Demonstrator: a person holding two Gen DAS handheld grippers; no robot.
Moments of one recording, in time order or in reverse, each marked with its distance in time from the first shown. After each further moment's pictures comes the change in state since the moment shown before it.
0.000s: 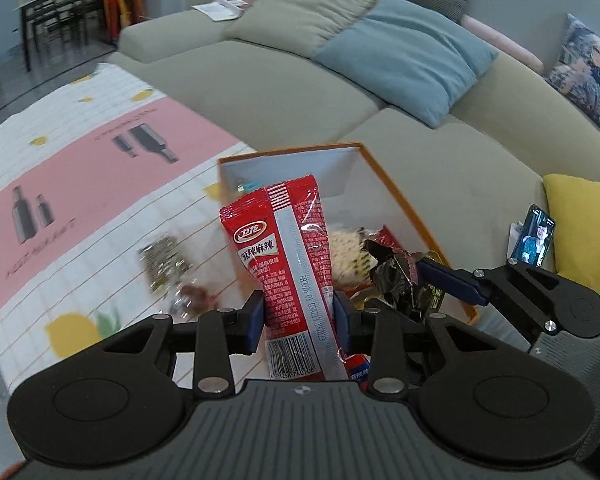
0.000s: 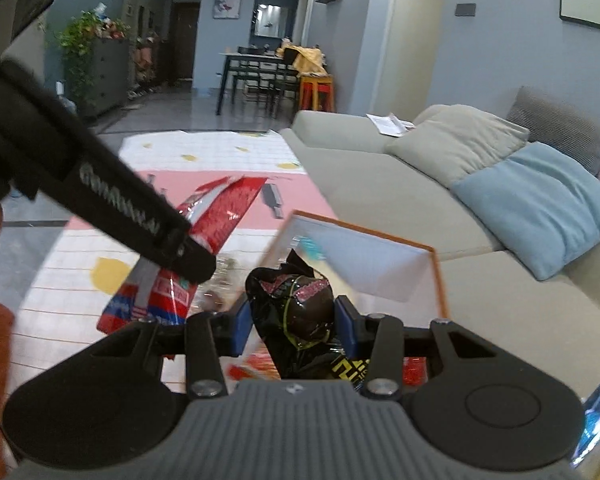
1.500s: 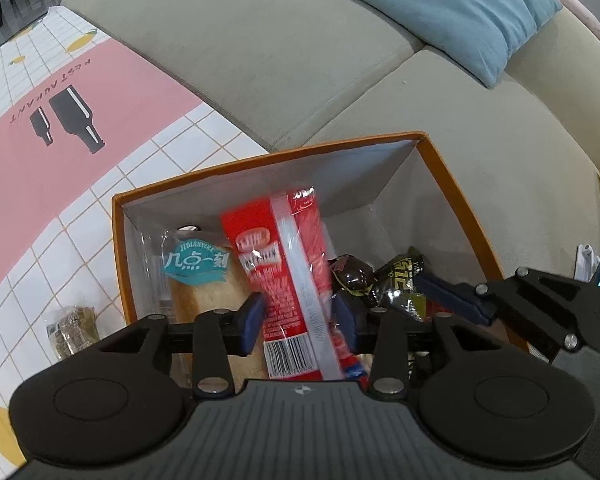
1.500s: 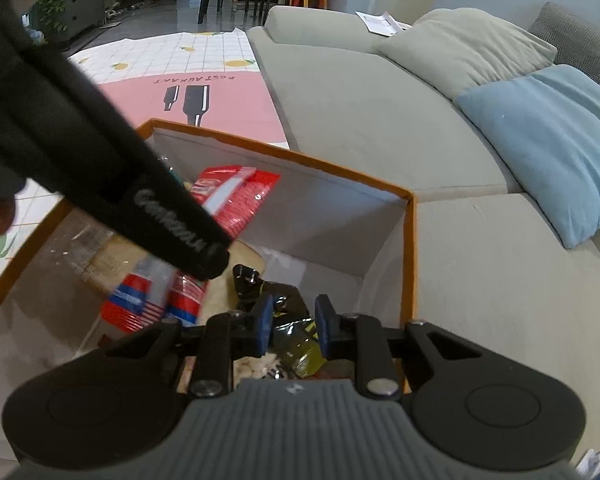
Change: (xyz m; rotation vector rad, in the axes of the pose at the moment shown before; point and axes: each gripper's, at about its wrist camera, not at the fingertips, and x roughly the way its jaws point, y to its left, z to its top) left arm 0.185 -0.003 0.088 -0.030 0.237 -0.008; right arm 0.152 -0.084 0.012 -0.014 0.283 0.016
